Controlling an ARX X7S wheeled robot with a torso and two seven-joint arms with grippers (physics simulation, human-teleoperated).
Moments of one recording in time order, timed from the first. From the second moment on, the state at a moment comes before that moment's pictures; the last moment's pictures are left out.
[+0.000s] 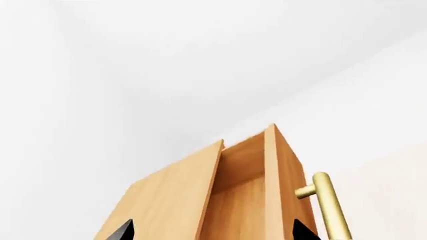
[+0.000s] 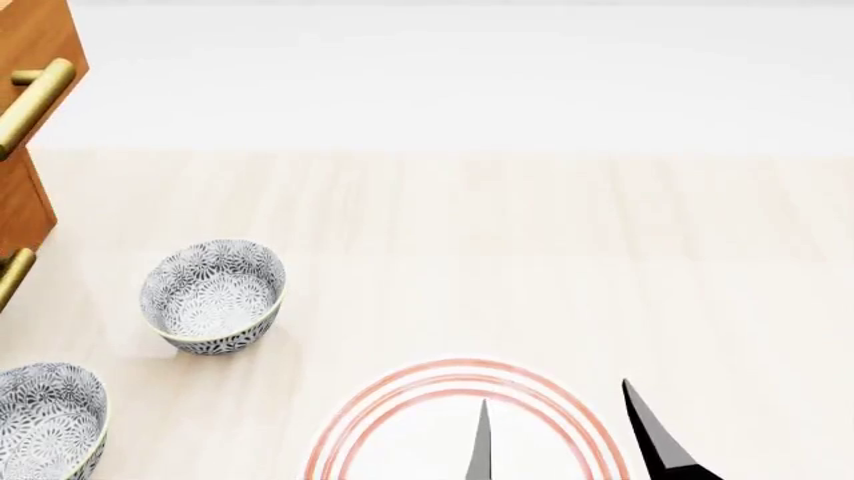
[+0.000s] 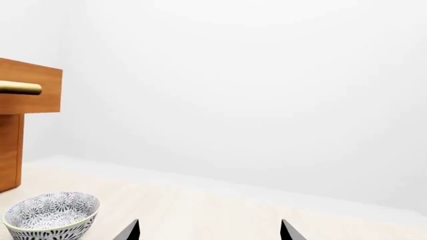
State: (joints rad) left arm -1.32 -0.50 0.43 0.16 0.46 -1.40 0.57; right arm -0.05 0.37 -0.24 -0.50 0.18 0.10 0.22
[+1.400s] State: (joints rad) left arm -1.53 -0.23 0.09 -0.70 0.47 -1.31 0.37; right arm -0.04 0.38 -0.26 -0.47 0.19 0.10 0.24
